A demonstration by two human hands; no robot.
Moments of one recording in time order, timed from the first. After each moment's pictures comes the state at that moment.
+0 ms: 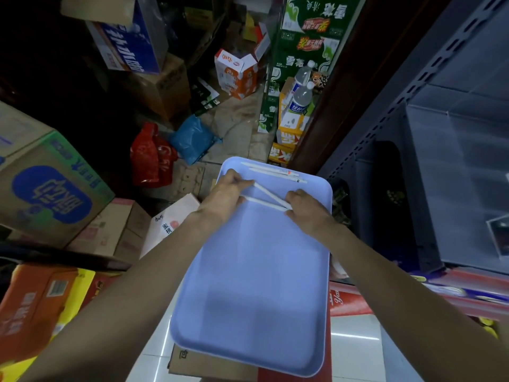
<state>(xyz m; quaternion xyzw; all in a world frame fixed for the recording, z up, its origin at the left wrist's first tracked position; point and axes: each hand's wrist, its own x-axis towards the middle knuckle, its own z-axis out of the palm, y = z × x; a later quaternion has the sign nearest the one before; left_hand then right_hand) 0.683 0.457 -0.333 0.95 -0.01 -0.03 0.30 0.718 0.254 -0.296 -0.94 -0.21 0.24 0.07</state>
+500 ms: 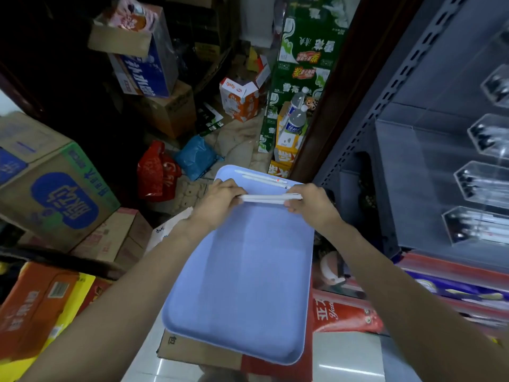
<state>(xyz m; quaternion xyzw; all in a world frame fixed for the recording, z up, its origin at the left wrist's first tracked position) 0.654 0.443 -0.297 0.96 -0.06 0.02 0.28 0.699 0.229 -0.238 -0.91 -0.13 0.19 0.34</state>
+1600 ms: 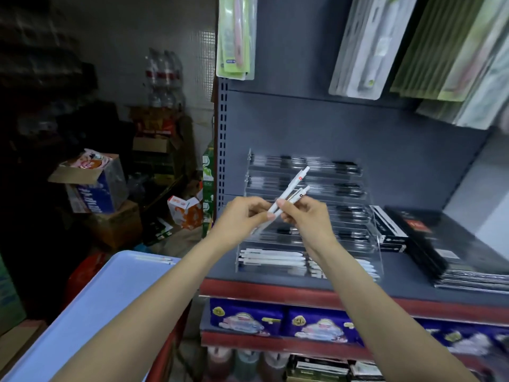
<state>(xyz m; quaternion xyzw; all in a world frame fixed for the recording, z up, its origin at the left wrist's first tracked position) 0.636 0.083 -0.051 0.82 -0.16 0.11 0.53 0.651 -0.068 -0.044 -0.69 -0.09 -0.05 0.72</state>
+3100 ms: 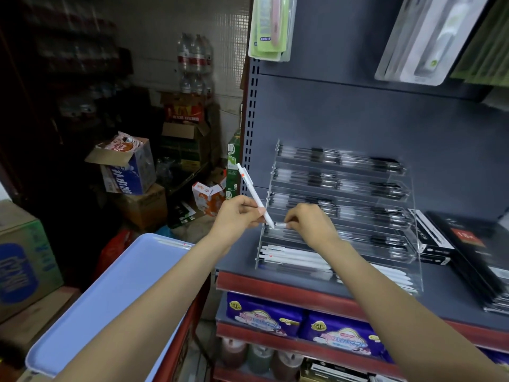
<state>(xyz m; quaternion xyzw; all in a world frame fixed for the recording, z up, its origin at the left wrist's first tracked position) 0.644 0.114 -0.082 0.71 0.04 0.10 0.69 0.715 -0.050 -0.082 -0.96 -0.23 -0.04 0.13</state>
